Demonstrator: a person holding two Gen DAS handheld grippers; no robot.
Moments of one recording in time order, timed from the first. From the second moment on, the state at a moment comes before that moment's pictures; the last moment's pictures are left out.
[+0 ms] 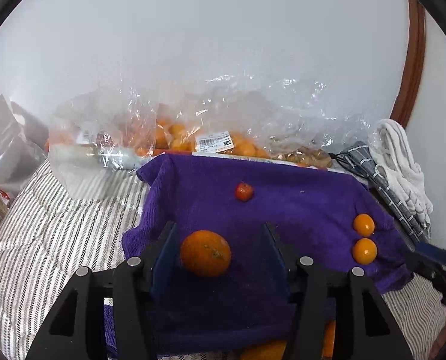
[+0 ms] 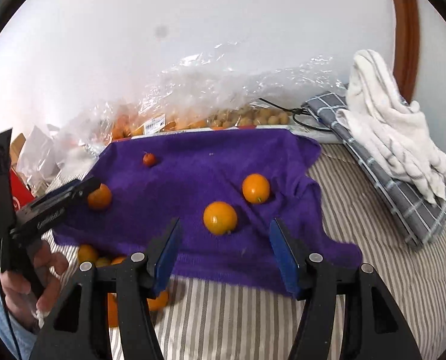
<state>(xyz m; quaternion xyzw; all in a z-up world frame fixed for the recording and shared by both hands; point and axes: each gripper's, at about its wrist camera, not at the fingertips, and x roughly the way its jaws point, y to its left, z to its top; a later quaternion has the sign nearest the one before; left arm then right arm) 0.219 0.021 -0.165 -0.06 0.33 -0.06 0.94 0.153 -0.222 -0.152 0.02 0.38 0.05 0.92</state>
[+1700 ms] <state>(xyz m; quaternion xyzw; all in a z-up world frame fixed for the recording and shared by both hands) 0.160 0.034 -0.187 -0.18 0.46 -0.16 0.85 0.122 -0.233 -0.198 0.02 0.44 0.07 0.89</state>
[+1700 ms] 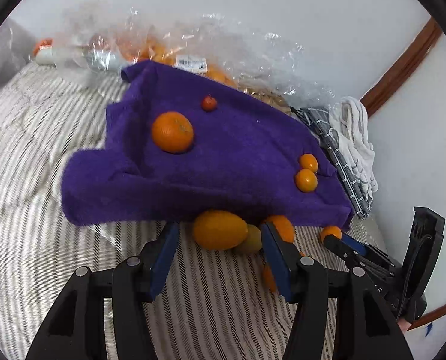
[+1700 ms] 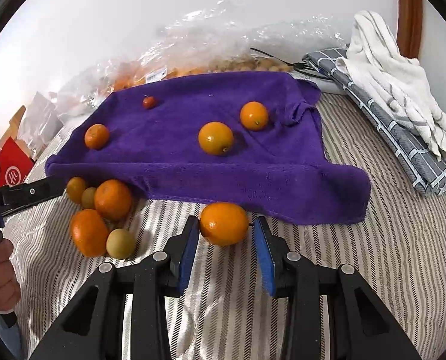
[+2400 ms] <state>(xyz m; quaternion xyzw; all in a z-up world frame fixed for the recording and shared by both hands) 0.165 0.031 -0.193 -0.19 0.44 -0.16 0.86 0.136 -0.234 -0.202 0.02 0.43 0.06 0.90</state>
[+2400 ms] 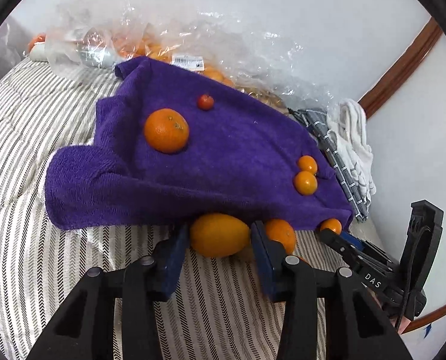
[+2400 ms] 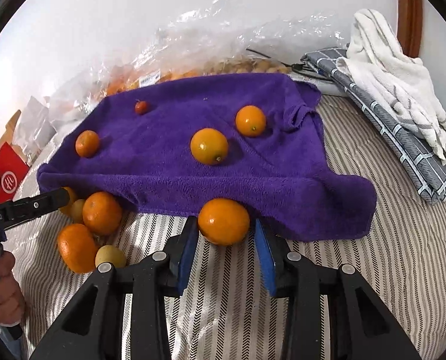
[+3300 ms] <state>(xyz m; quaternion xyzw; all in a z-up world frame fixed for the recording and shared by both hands) 0.132 0.061 -0.151 -0.20 0.33 -0.12 0.91 0.098 -0.248 -0.173 0.03 0.39 0.05 0.92</state>
